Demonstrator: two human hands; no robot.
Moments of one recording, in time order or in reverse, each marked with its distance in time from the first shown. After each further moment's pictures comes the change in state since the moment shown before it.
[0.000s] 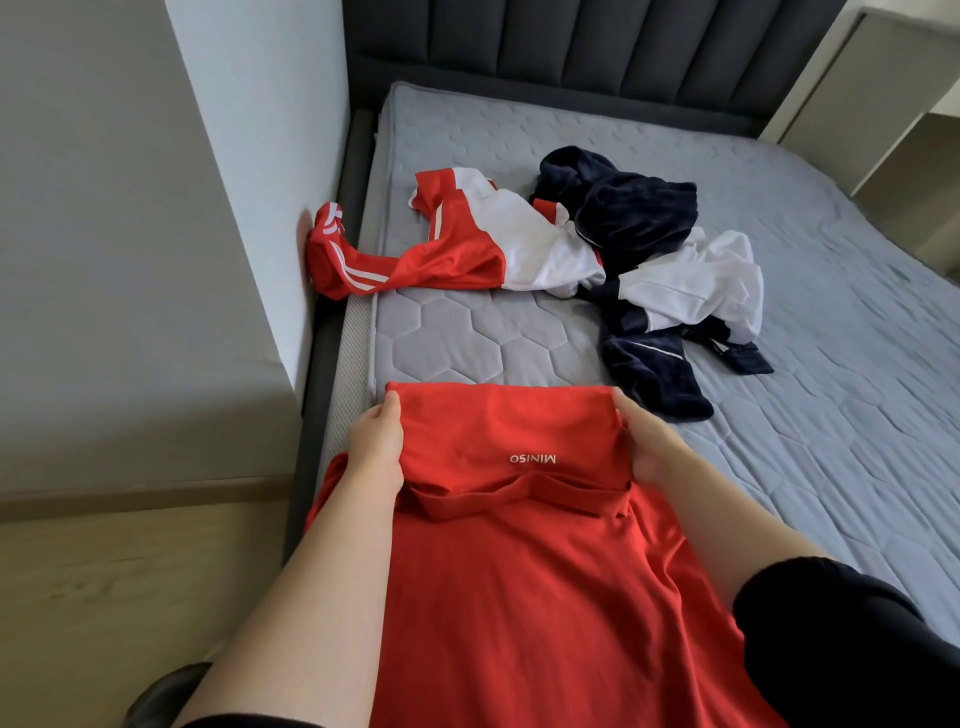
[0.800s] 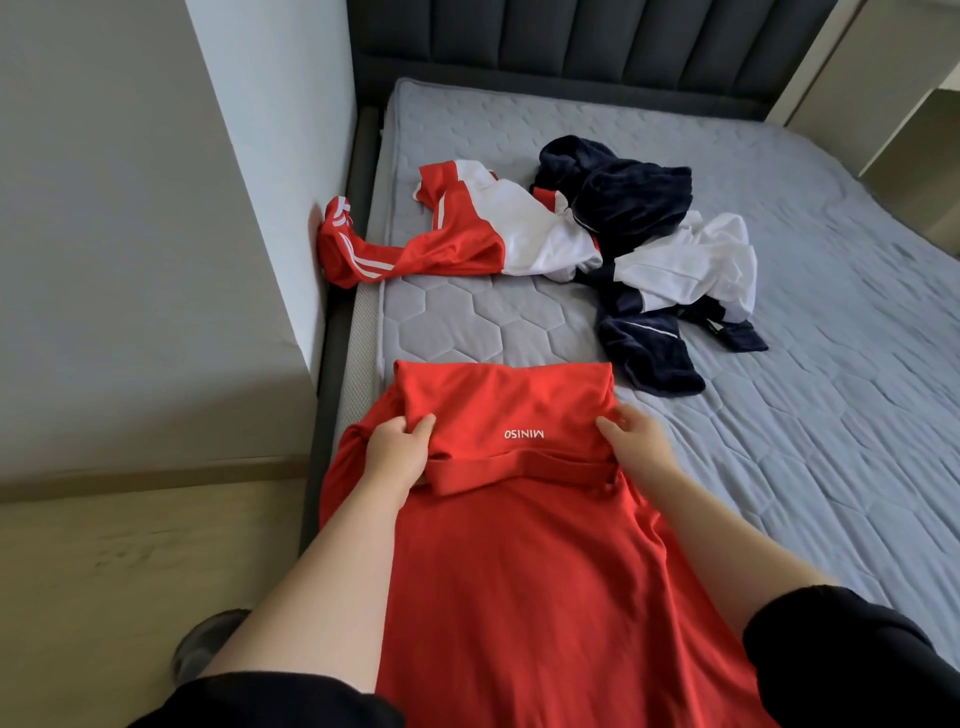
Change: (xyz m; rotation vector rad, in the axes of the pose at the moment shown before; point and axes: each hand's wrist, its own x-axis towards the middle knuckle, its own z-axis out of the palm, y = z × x) left_hand -0.049 -0.025 -0.017 0.296 -0.138 0.180; right_hand -0.045 0.042 -0.017 -0.573 0.135 -0.533
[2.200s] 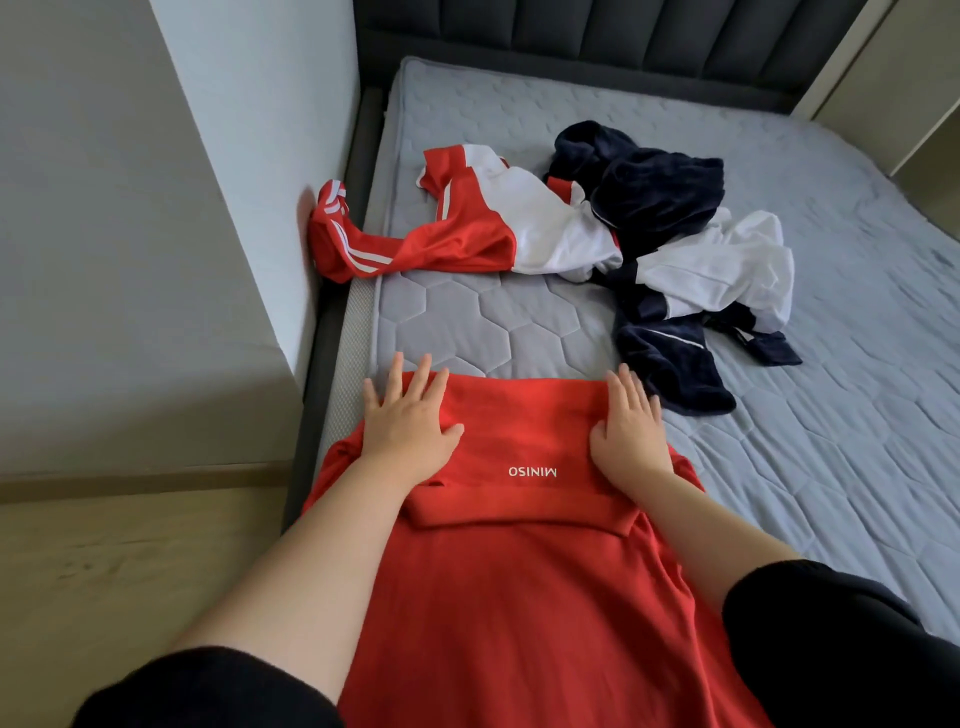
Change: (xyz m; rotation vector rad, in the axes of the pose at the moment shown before) left_hand 0.055 0.009 0.015 1.085 -0.046 0.559; right_hand 0.057 0.017 0.034 -0.766 0.068 -0.365
